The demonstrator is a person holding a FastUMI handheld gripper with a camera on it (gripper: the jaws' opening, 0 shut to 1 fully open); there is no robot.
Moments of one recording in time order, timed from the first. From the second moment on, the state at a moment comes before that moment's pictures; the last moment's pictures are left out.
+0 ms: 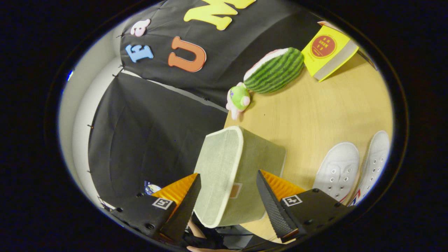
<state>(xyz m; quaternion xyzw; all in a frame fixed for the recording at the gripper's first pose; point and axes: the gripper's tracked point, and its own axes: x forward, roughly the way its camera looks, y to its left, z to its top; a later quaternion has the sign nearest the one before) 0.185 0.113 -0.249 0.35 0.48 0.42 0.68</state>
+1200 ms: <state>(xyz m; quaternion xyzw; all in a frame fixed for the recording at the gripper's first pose) 0.147 0.157 -0.160 0.34 0.49 0.45 0.66</state>
